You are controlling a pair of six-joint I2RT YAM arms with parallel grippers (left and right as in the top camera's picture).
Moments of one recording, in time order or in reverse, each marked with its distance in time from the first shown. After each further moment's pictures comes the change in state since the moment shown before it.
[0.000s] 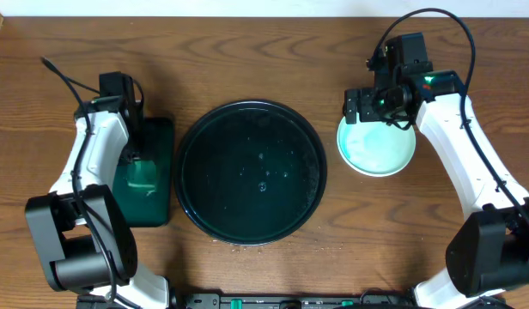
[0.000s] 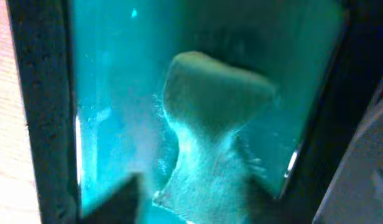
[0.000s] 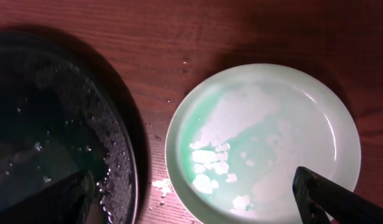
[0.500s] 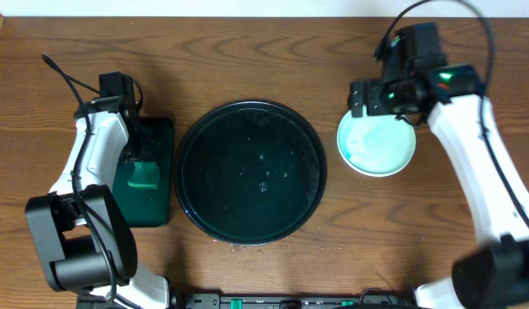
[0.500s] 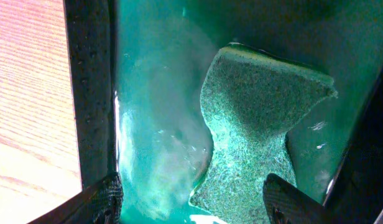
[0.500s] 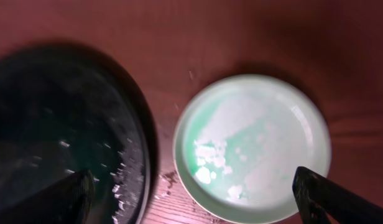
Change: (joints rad) left arm 0.000 0.000 0.000 0.000 -0.101 0.026; right arm 0.000 -0.103 0.113 -0.097 0.003 -0.017
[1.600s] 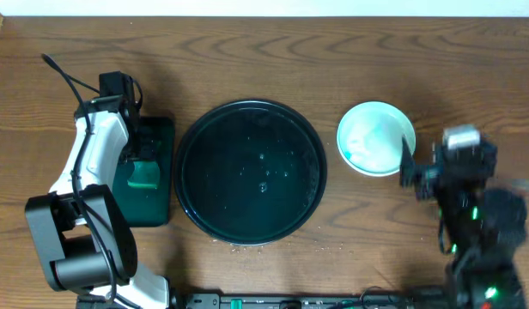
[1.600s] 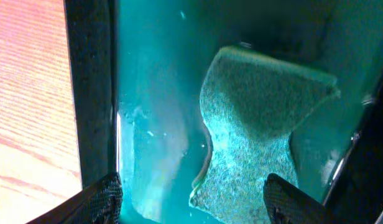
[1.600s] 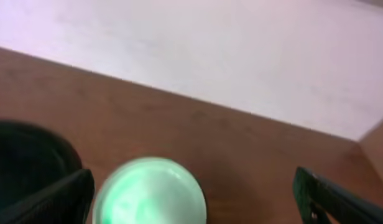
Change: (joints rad) left arm 0.000 0.000 0.000 0.001 -0.001 0.001; right arm -0.102 -1.118 -1.003 0.747 0.107 -0.317
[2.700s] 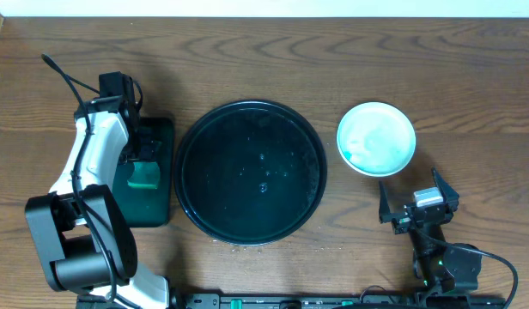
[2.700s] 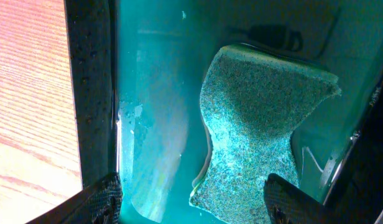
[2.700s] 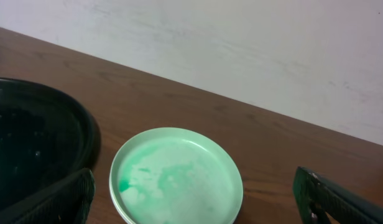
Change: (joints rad) left arm 0.001 0.000 0.000 -0.001 0.001 0.000; right arm -0.053 -0.517 -0.579 0.181 -0.156 -0.021
